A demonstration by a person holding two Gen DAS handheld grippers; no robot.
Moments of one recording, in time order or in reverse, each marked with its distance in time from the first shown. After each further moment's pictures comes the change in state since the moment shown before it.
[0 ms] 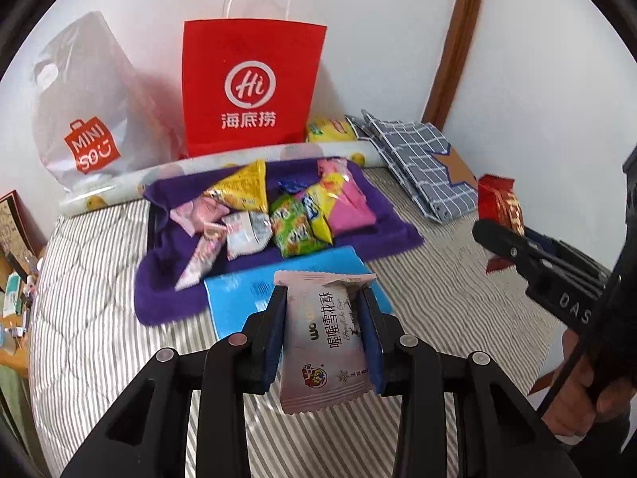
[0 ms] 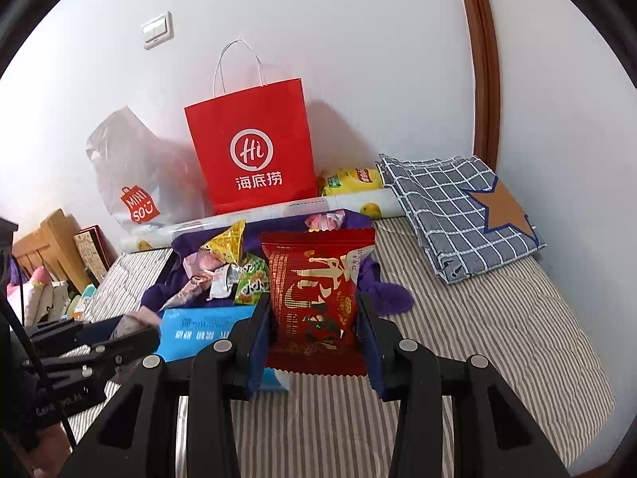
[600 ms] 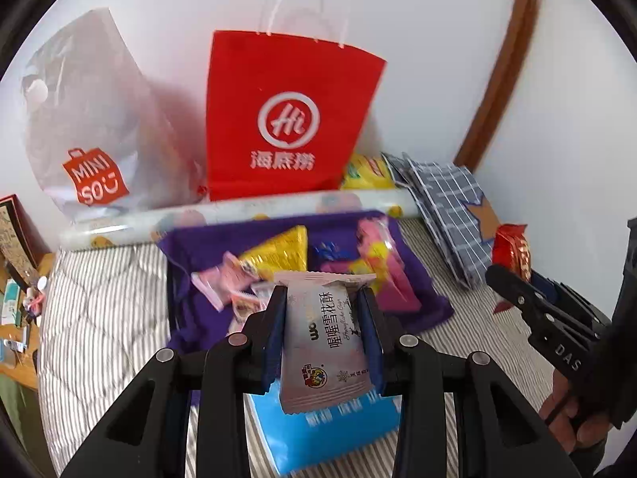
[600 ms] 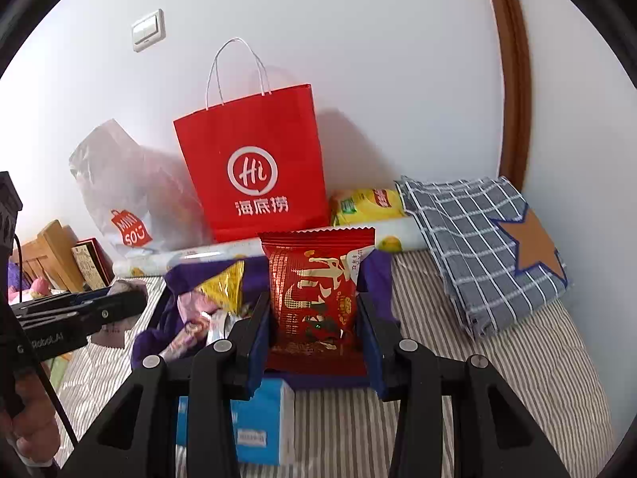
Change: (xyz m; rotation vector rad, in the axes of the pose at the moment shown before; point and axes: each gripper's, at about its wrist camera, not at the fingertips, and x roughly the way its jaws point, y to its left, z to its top) left arm 0.028 0.055 0.089 -0.092 -0.019 0.017; right arm 0.062 0.002 0.063 -0.016 0.002 0.031
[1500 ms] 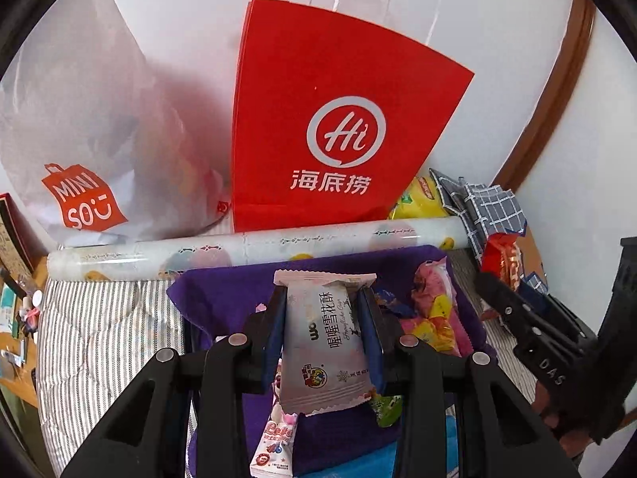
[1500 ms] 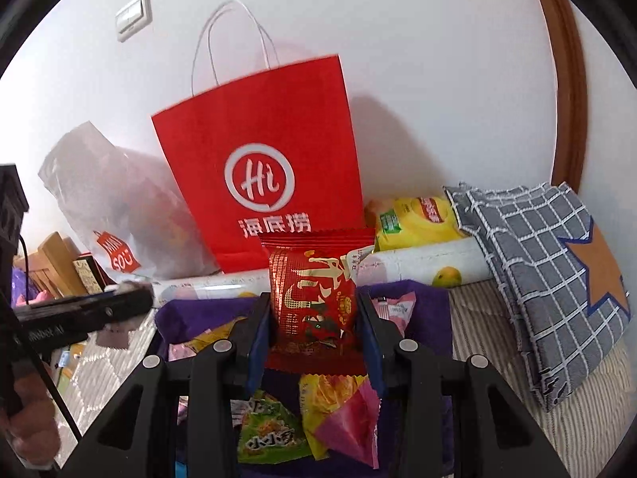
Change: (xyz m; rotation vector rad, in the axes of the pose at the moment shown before) left arm 0.071 0.056 0.048 -0.058 0.042 0.037; right arm 0.111 0.003 0.024 0.020 0.026 0.078
